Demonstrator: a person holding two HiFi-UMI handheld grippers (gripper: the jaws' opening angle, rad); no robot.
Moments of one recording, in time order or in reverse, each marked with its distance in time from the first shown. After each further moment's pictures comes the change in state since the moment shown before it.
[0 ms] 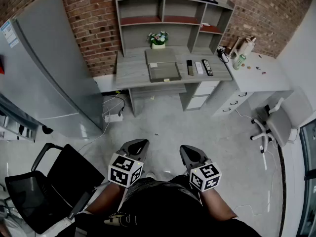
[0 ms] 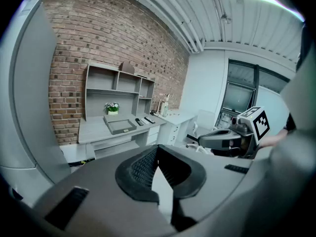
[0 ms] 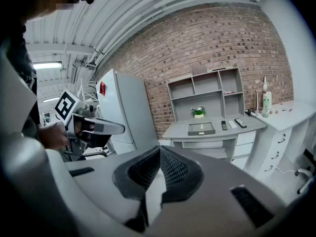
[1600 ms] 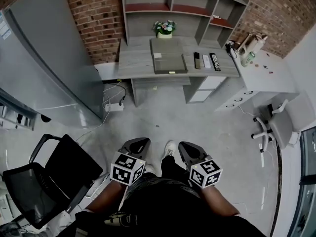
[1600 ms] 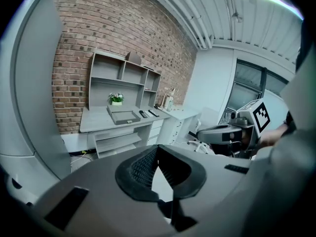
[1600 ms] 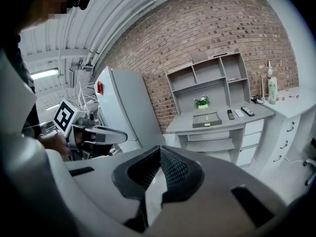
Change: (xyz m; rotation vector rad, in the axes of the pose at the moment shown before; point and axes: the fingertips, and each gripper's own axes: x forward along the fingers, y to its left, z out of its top) left arm 0.020 0.021 -0.027 -0.068 0.065 0.013; right arm 0.035 -0.002 -0.007 0.077 0.072 0.059
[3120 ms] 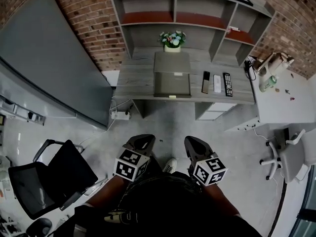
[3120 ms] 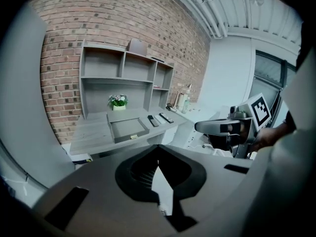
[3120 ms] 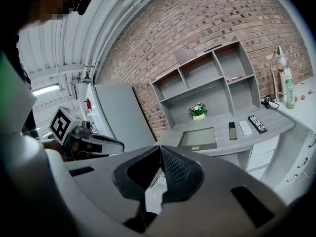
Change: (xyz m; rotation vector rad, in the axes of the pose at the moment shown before) left arm 0.177 0.050 0.123 -0.012 0.059 0.130; right arm 0.101 -0.190 0.122 0.045 -0.054 0.110
